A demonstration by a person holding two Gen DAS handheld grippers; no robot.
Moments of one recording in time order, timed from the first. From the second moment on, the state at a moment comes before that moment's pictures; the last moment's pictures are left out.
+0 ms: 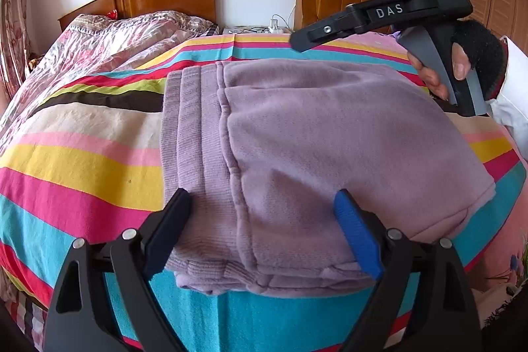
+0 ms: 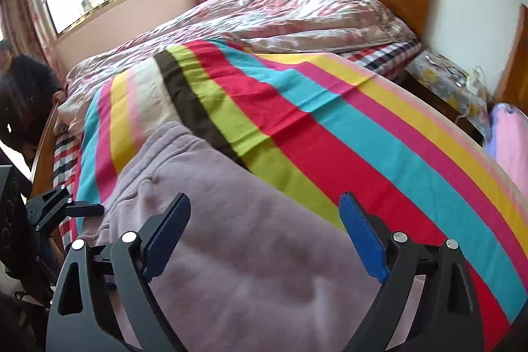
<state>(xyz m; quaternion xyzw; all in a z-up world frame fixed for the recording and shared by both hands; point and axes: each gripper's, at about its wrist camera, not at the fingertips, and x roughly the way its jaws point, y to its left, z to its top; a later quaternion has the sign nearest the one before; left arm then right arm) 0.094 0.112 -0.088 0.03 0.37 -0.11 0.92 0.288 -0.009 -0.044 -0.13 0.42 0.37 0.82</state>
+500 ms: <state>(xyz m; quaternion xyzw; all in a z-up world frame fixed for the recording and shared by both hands) 0.096 0.101 -0.093 0.04 0.37 -0.11 0.92 0.190 -0.070 -0.027 -0.05 0.41 0.27 0.87</state>
